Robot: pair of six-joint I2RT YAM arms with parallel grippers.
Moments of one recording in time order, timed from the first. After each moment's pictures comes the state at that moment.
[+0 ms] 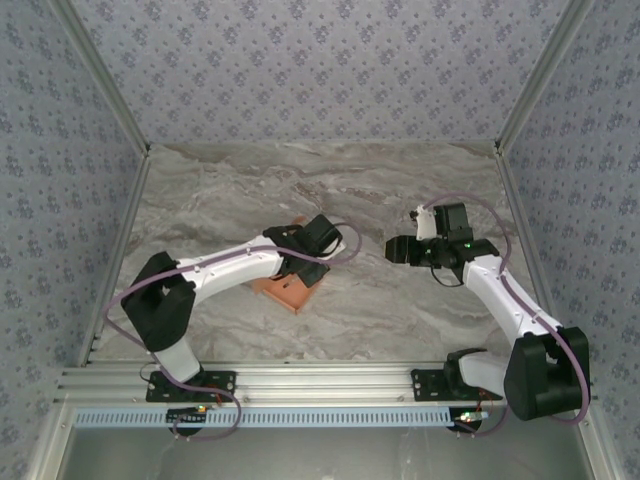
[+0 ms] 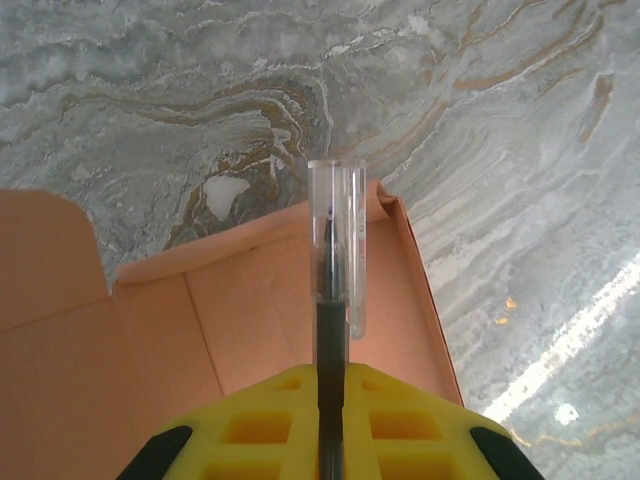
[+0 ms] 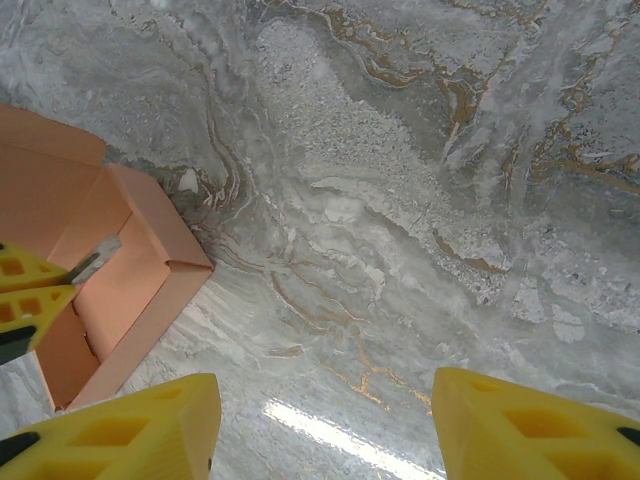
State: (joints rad) left arm -0.92 1.70 1.22 -0.68 -0.20 0.08; right arm 0.18 1.19 0.78 -0.51 -0.44 0.23
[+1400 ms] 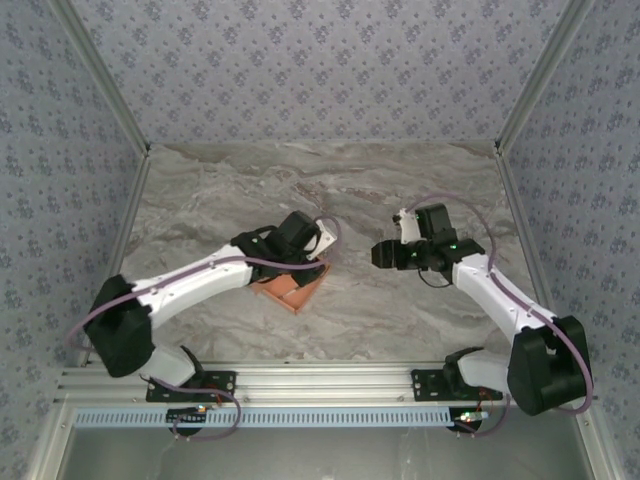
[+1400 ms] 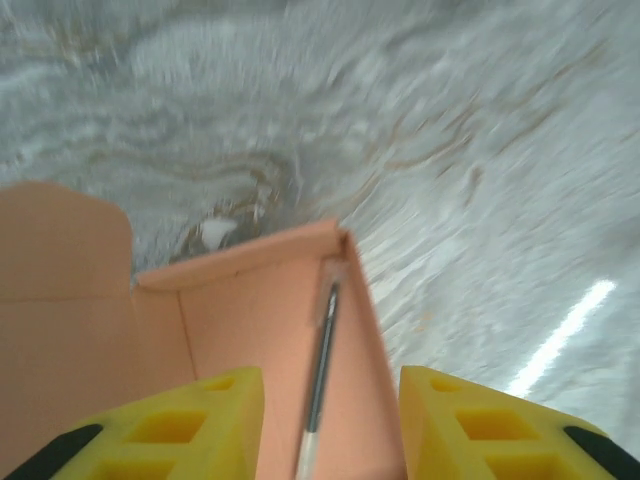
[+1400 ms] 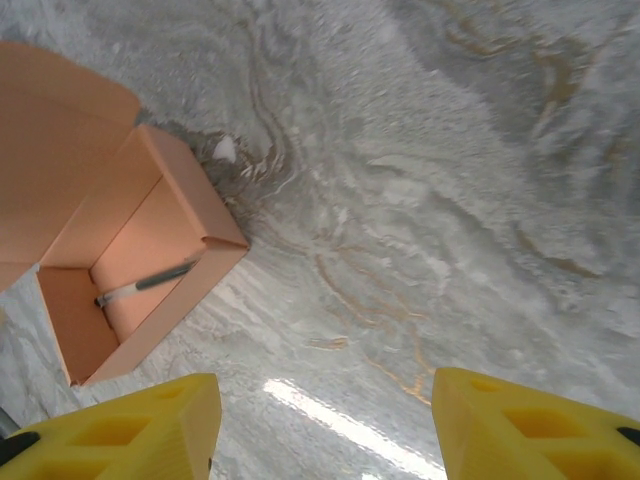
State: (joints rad) left arm -0.89 1.43 1.11 -0.60 -0.05 0.01; right arm 0.34 1.24 0.78 -0.46 -0.41 0.27
